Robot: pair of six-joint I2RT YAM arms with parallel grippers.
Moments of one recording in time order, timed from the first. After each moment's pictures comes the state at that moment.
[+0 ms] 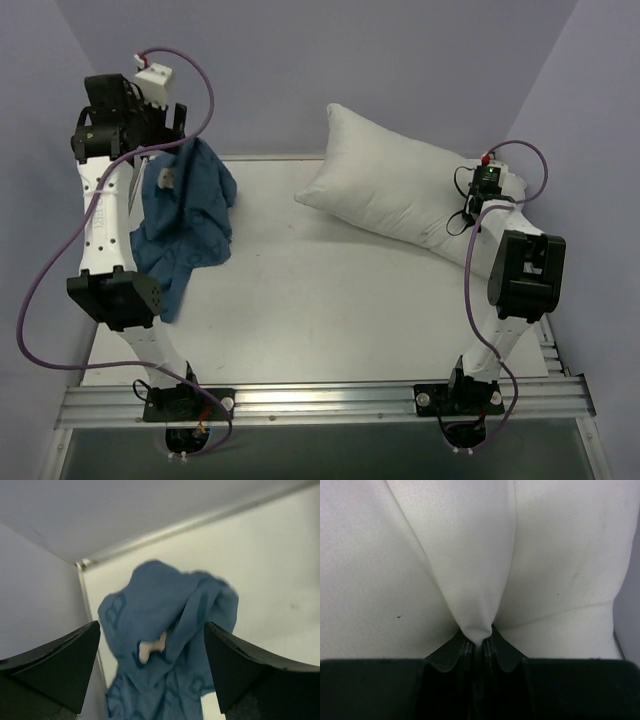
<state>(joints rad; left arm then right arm) 0.11 1.84 2.28 -0.81 0.21 0.31 -0.16 1.88 1.26 -0.21 0.29 0.12</state>
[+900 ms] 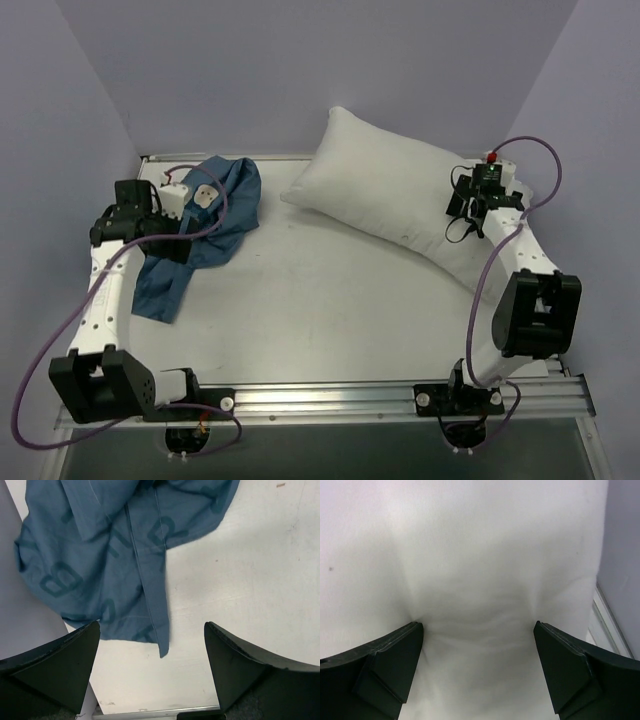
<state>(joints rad) 0.09 1.34 1.31 -0.92 0.06 0.37 -0.10 1.62 1.21 -0.42 0.34 0.24</state>
